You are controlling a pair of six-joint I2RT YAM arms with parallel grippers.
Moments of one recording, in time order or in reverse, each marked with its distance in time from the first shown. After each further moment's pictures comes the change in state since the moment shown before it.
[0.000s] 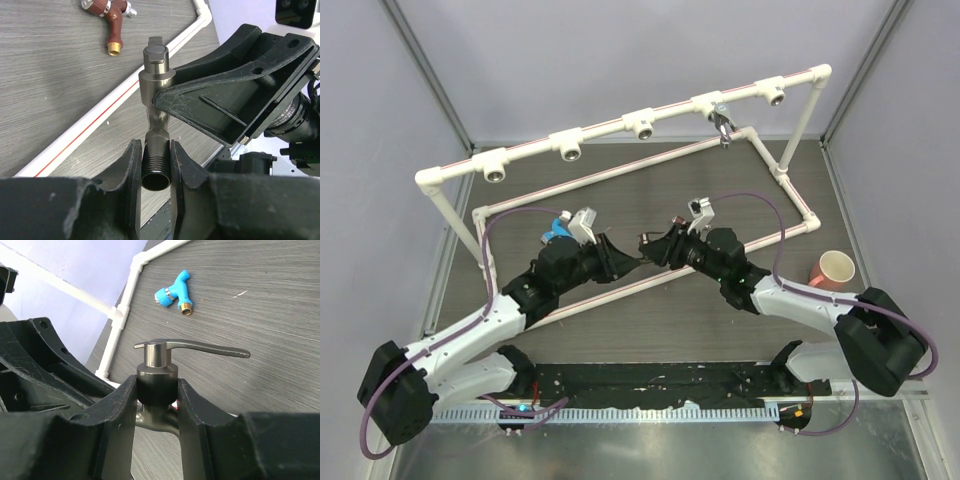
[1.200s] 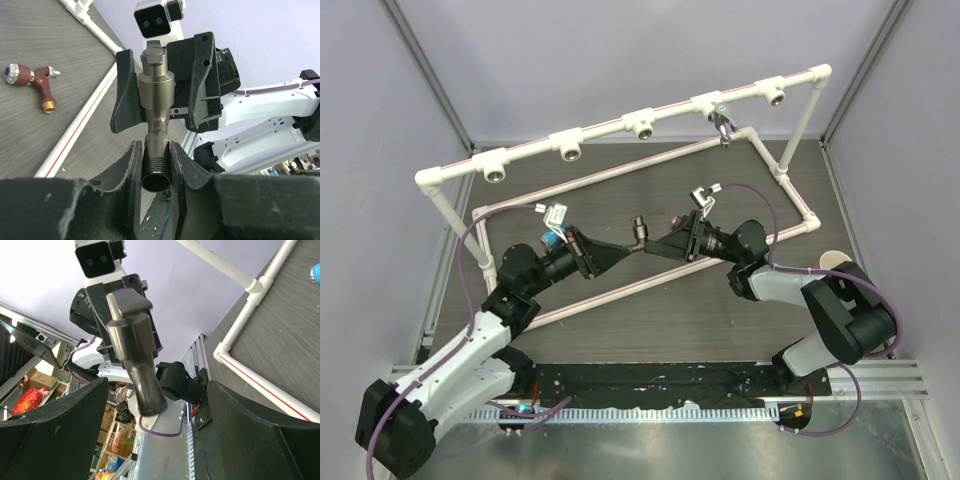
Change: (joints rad) left arm 0.180 -0.202 -0.120 0.343 0.338 0.007; right arm -0.232 0.182 -0.047 0.694 -0.694 0.543
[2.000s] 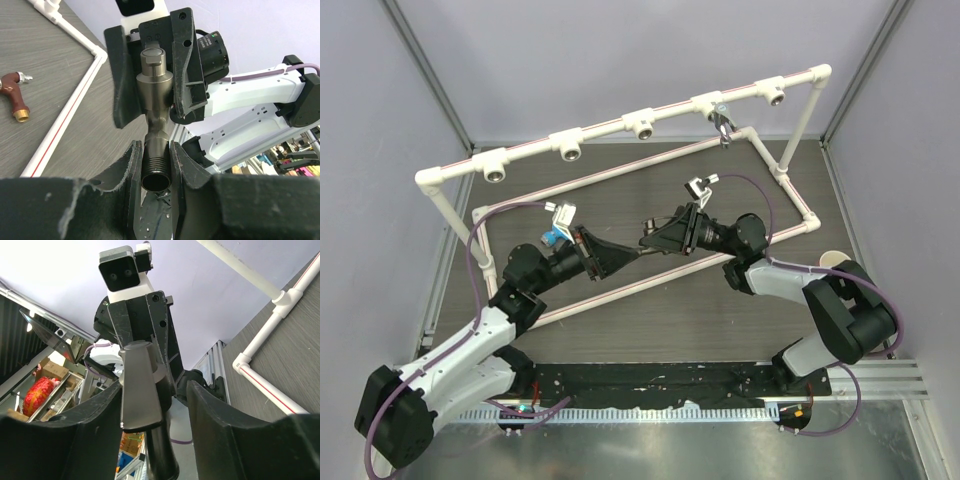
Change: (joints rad) left arm -0.061 0.069 0.007 0.123 0.039 -0.016; right arm 0.037 0.006 0.088 0.032 -0.011 0.068
